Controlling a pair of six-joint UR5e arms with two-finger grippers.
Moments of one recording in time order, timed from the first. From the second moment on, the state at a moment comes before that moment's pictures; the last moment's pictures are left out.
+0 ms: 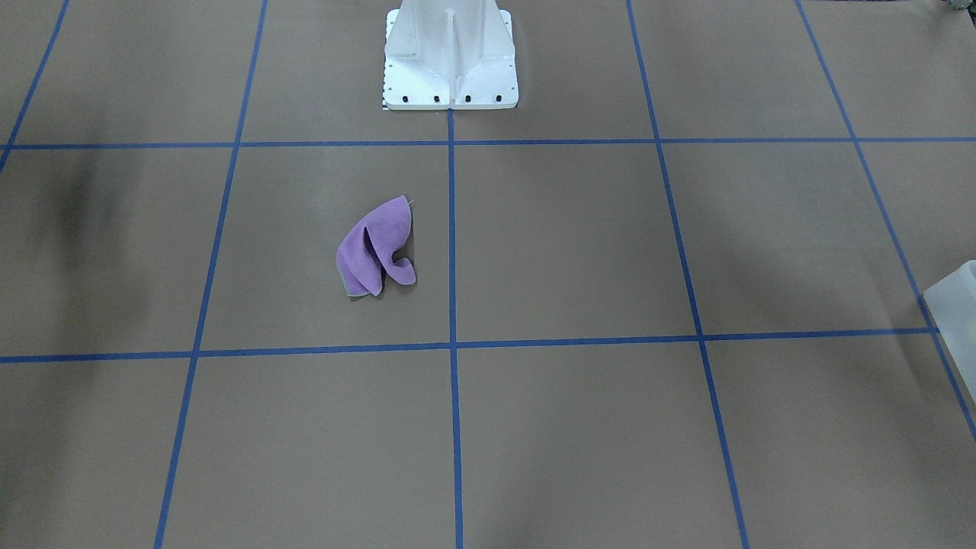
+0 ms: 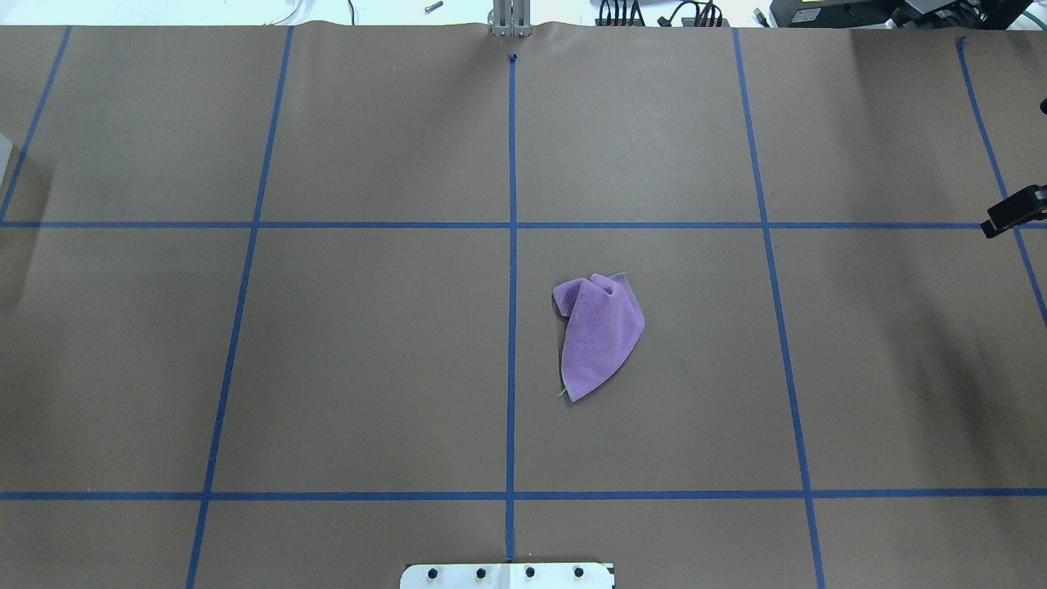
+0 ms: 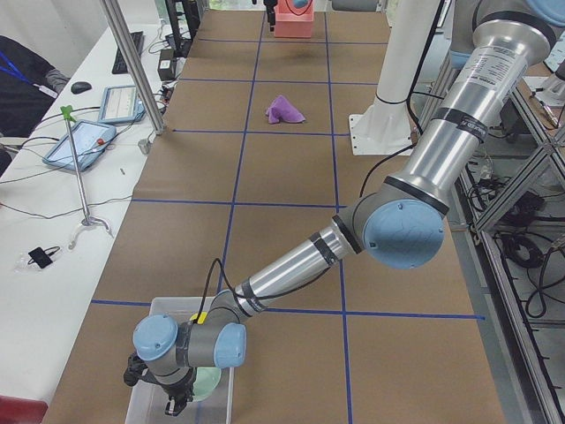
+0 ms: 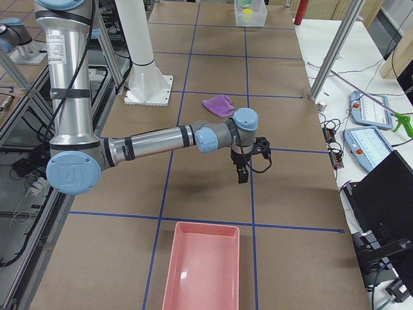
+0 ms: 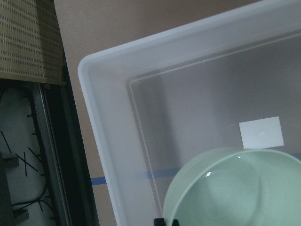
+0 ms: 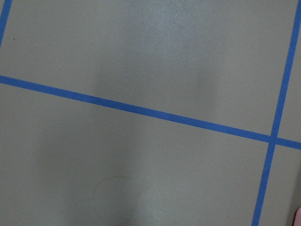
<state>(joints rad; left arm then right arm) -1.60 -2.06 -0.45 -2.20 -2.14 0.15 1.26 -1.54 1.76 -1.47 2.24 0.23</state>
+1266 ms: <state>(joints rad) -1.69 -2.05 -0.75 -1.98 -2.30 0.19 1.25 -1.54 1.76 -1.47 2.24 0.24</state>
